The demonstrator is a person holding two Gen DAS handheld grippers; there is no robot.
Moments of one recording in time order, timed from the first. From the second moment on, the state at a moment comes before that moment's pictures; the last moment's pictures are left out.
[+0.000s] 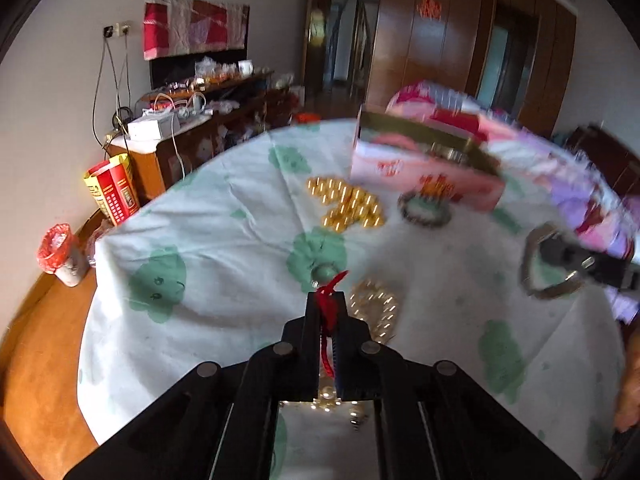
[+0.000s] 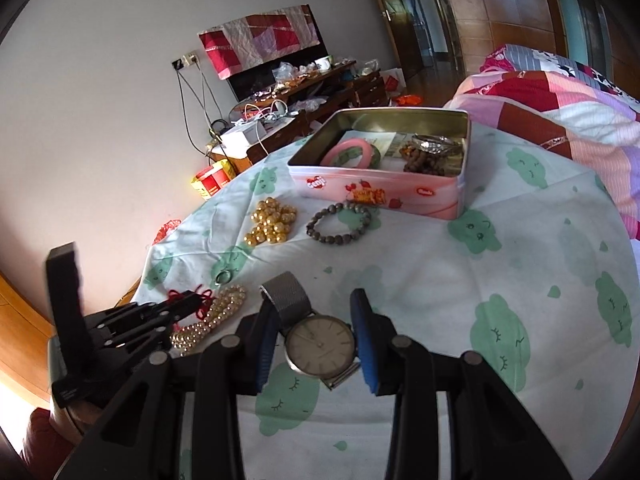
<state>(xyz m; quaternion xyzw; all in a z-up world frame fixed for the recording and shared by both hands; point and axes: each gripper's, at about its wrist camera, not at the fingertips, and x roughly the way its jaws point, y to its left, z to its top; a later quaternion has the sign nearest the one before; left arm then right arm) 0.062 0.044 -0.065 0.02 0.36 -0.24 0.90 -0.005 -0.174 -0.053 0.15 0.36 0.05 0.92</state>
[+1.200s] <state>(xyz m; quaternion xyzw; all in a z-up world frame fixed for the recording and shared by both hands) 0.059 -0.026 0.013 -0.06 0.26 -0.34 0.90 0.007 -0.239 -0.004 0.17 0.28 -0.03 0.95</state>
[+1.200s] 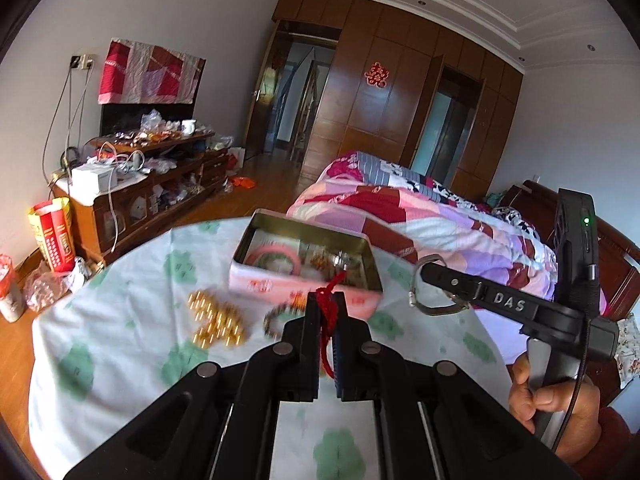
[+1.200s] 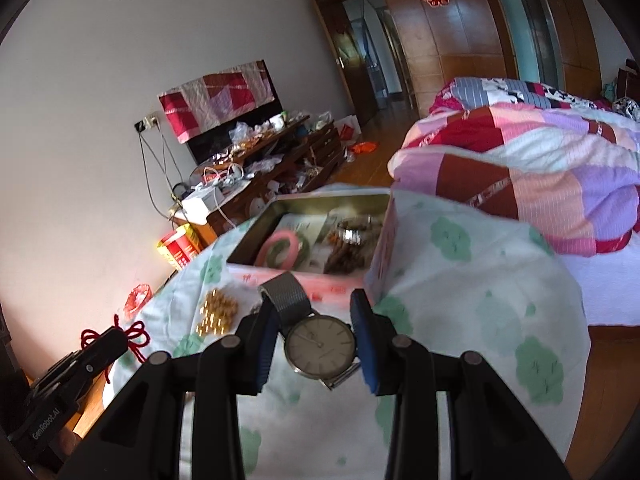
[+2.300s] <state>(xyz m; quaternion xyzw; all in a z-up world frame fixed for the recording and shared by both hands) 0.246 -0.147 -0.057 -0.02 0.37 -0.22 0.90 0.154 -0.274 -0.062 0.17 0.30 -0.07 0.94</state>
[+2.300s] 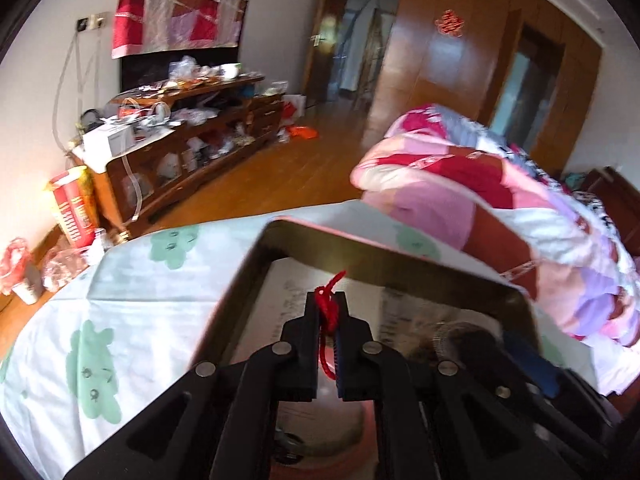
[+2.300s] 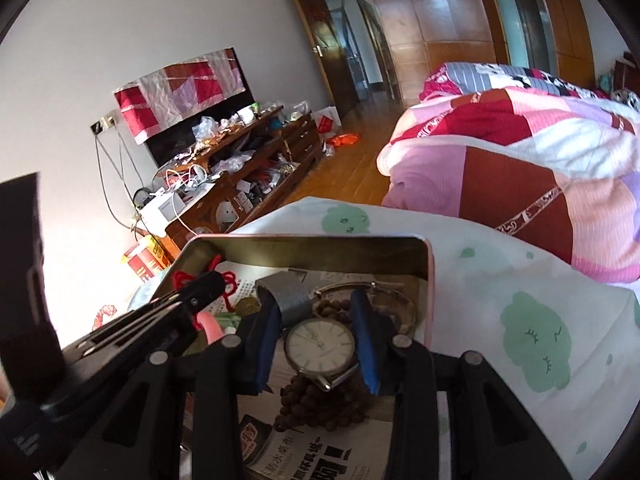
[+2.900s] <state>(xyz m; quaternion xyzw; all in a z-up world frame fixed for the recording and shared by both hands) 0.216 -0.153 -0.022 -0.01 0.36 -0.19 0.91 0.115 -0.292 -0.027 0.21 0.21 -0.12 0.95</state>
